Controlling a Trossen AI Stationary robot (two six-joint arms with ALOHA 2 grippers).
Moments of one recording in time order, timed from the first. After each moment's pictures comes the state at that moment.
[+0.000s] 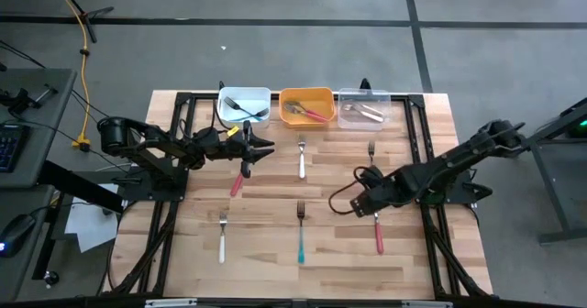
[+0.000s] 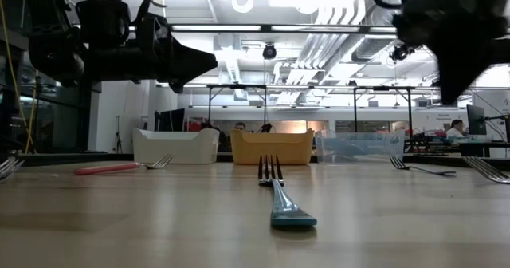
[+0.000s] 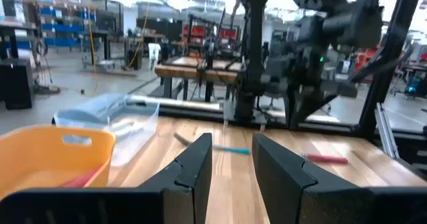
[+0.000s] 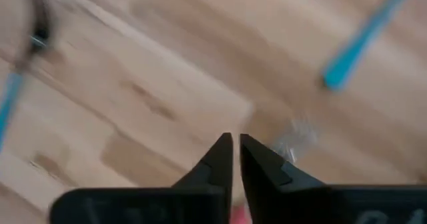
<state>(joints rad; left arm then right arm) 0.31 1.53 0.25 1.38 0.25 -0.12 0.41 1.32 0.90 -0.95 0.20 1.43</state>
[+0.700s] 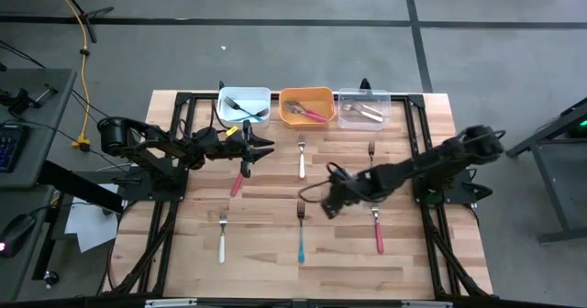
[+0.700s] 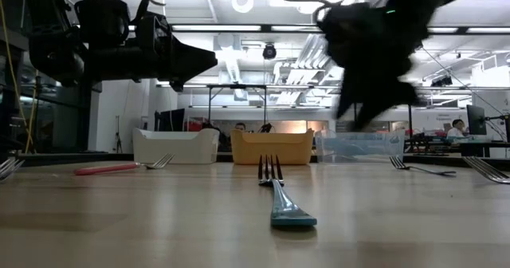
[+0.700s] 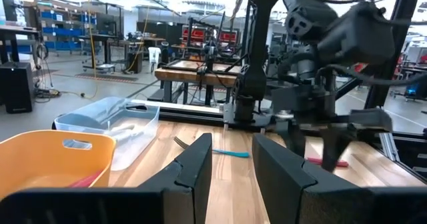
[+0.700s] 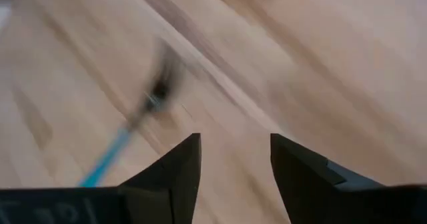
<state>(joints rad) 0.31 1.53 0.25 1.39 0.25 -0.12 0.24 1.56 0.90 -0.36 0.16 1.06</state>
